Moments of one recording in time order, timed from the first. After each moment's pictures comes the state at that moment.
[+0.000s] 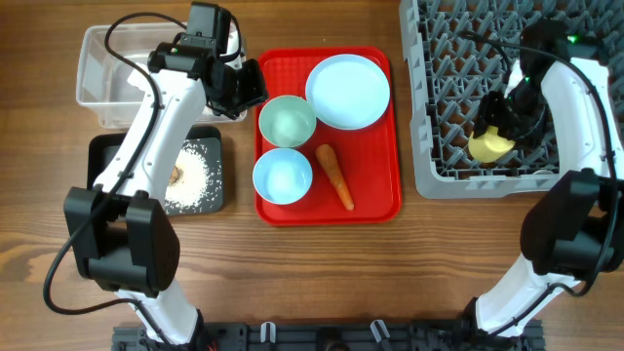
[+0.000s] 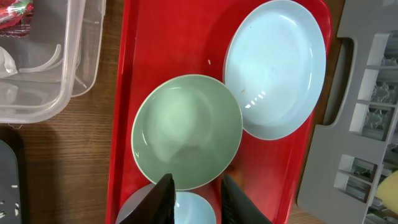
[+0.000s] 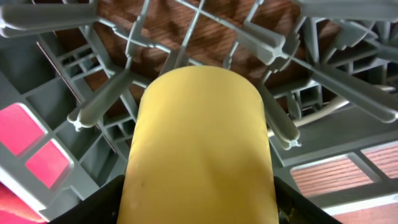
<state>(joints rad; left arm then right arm) -0.19 1.89 1.64 -0.92 0.31 -0.47 -0.17 1.95 1.71 -1.37 0.00 0.16</state>
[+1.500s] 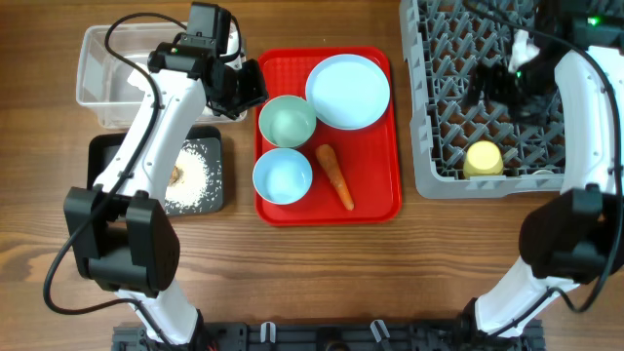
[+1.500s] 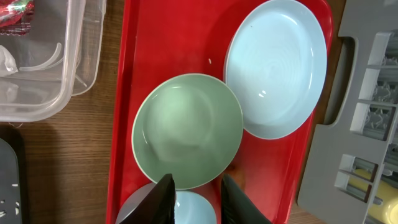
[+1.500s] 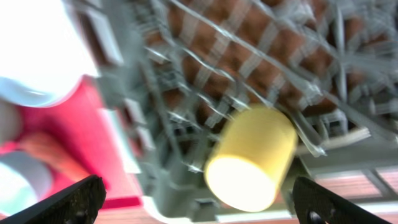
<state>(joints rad) -0.19 1.89 1.64 -0.92 0.31 -0.47 -0.14 1.92 1.91 -1.42 -0.16 0.10</state>
